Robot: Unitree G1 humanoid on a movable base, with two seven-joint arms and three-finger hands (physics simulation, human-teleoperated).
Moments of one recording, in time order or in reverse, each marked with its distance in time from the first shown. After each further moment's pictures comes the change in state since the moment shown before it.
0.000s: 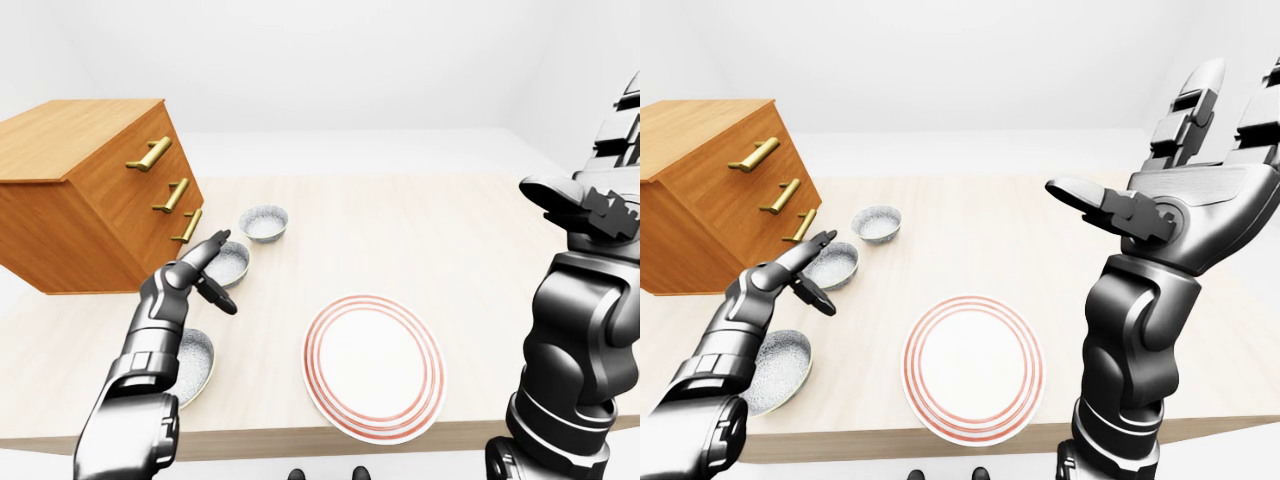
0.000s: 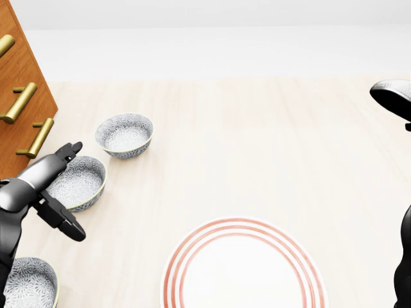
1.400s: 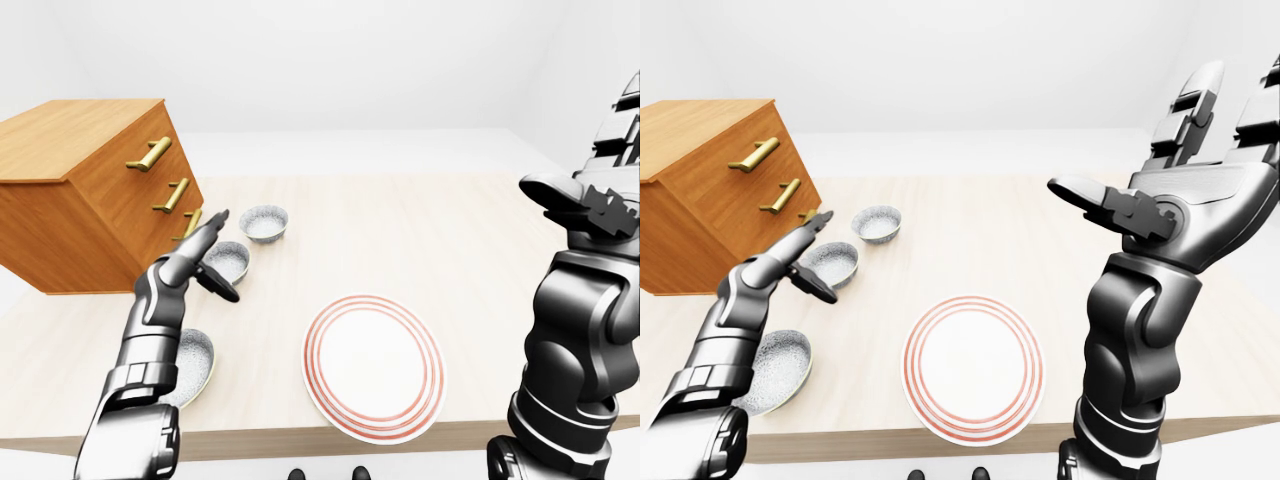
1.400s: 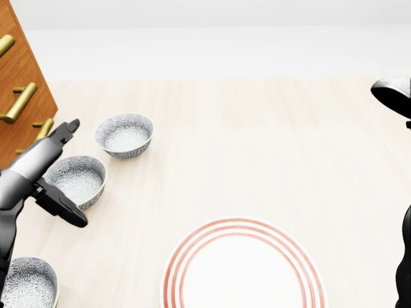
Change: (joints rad) left arm 0.050 -0.011 0.035 -0.191 -0.016 0.000 0.045; right arm -0.003 -0.009 -0.007 0.016 0.007 0.000 0.002
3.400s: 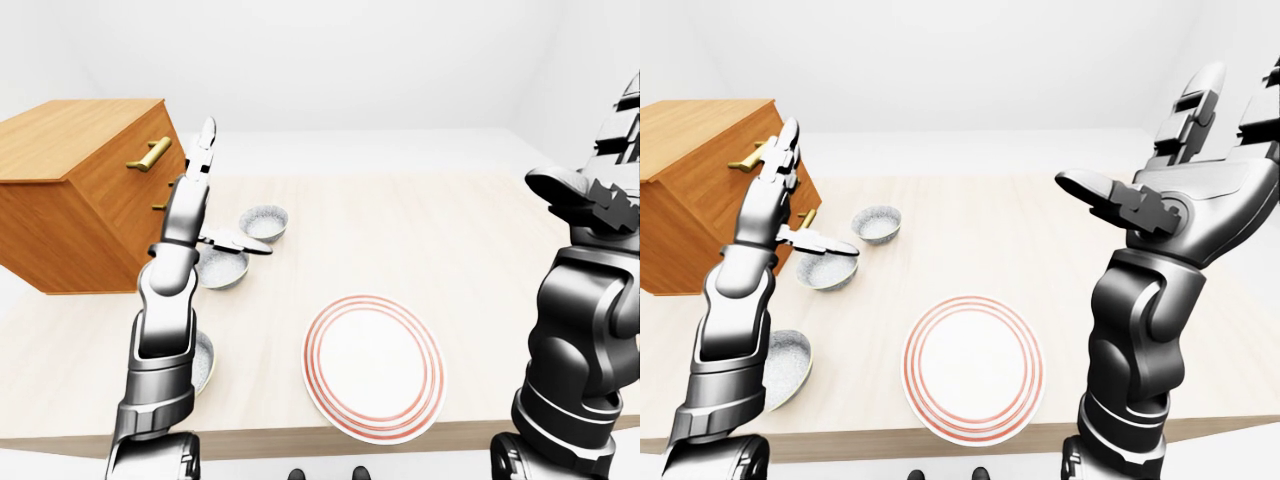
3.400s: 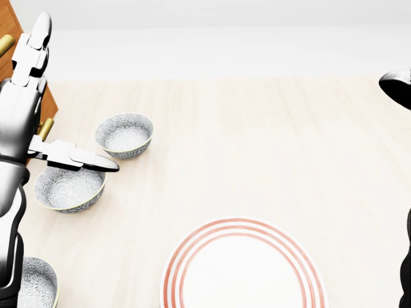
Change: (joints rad) left arm 0.150 -0.141 0.018 -0.675 -0.356 0.000 0.252; right arm -0.011 -0.021 -0.015 0.027 0.029 0.000 -0.010
